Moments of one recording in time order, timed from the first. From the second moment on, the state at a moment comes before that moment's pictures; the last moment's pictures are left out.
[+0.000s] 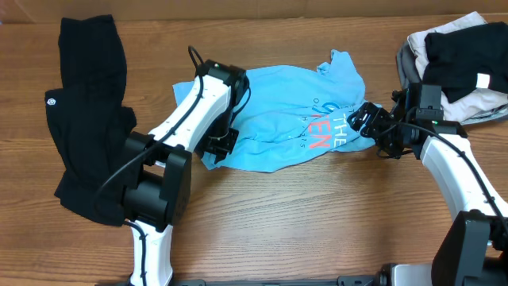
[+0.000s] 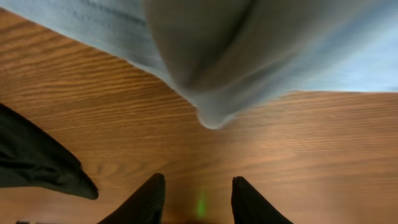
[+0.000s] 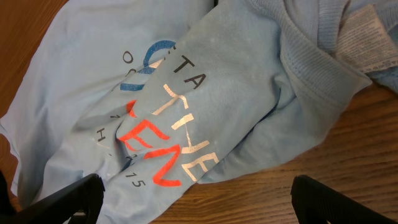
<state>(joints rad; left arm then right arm) -0.40 2.14 1.69 -1.47 -0.13 -0.16 -0.11 1.57 1.01 -0.57 -0.35 0.46</state>
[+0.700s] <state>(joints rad) -0.40 2.08 1.42 -1.05 -0.18 -0.14 -0.10 1.57 1.01 -0.57 -0.35 0.46</state>
